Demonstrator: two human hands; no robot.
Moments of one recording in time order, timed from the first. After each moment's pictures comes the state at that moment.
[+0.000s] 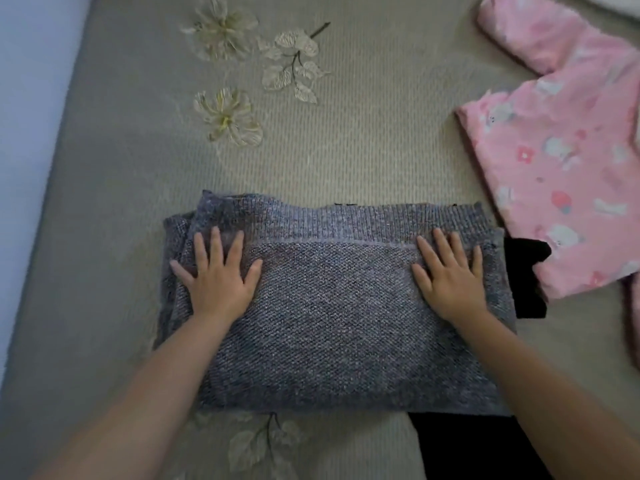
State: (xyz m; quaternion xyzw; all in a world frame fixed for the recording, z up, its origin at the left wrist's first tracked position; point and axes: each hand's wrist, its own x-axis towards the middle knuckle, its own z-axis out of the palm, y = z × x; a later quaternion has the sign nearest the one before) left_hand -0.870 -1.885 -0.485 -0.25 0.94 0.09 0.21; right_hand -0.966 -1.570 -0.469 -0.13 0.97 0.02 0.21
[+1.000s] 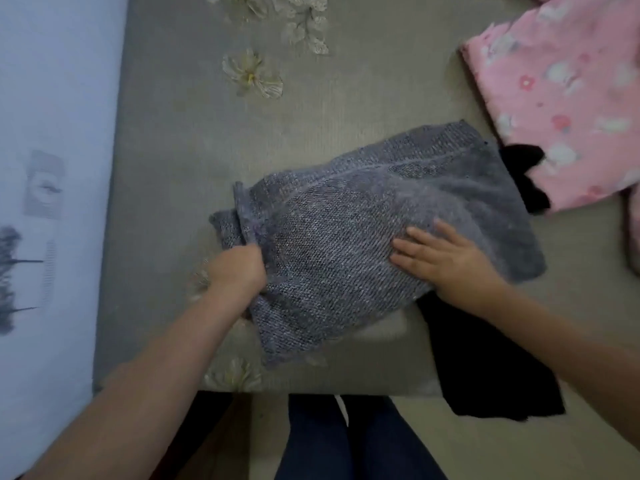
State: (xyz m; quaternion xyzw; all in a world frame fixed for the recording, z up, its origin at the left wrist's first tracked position) left_hand -0.786 -1.853 -0.387 -0.17 0.92 -0.01 0.36; right_hand -0.855 -1.563 -0.362 -0.54 0.84 -0.01 0.03
